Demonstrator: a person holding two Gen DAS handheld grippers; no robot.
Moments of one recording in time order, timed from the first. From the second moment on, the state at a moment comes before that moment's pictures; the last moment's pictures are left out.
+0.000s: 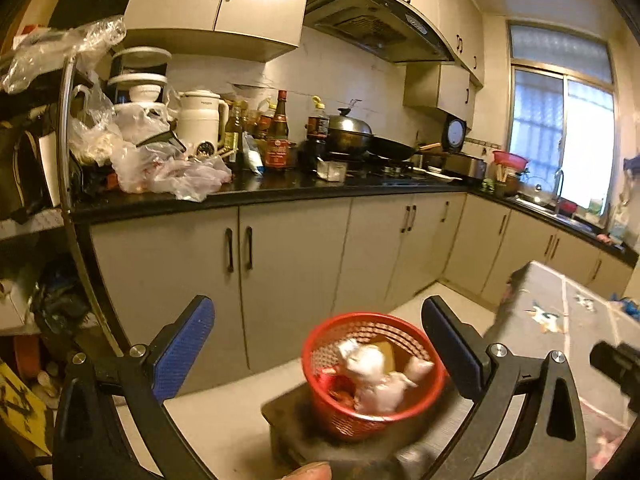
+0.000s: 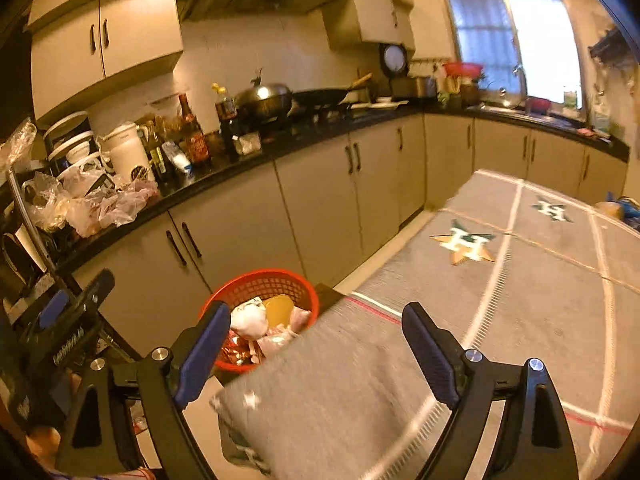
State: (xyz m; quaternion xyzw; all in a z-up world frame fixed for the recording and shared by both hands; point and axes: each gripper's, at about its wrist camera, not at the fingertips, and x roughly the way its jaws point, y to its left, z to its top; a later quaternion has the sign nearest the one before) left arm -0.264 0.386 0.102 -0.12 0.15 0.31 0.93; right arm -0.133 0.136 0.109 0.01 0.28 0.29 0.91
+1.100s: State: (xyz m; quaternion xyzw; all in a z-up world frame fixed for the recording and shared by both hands) left arm -0.293 0.293 0.081 -0.03 0.23 0.31 0.92; right arm -0.235 0.069 0.082 0.02 0.27 0.27 0.93
